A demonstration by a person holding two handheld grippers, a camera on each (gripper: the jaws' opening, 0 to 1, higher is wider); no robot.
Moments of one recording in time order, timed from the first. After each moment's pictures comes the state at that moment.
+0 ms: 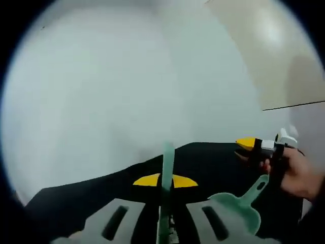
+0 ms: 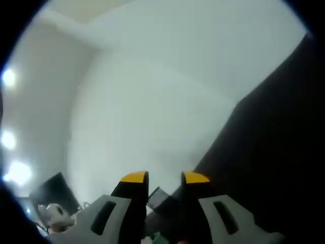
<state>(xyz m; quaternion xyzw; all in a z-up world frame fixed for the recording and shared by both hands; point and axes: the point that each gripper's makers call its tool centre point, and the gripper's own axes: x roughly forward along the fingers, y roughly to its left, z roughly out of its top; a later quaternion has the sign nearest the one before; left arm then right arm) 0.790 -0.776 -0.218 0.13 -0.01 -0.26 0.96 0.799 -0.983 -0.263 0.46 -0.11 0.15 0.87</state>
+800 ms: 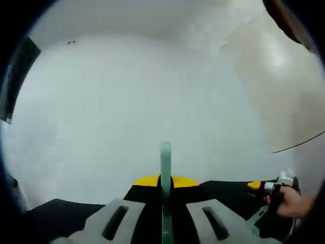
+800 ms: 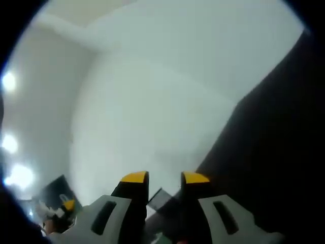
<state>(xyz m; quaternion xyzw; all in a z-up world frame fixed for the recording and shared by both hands) 0.759 -0.613 -0.104 0.02 -0.15 -0.18 0.97 0.798 -0.979 -0.260 0.47 -0.12 0.16 0.86</state>
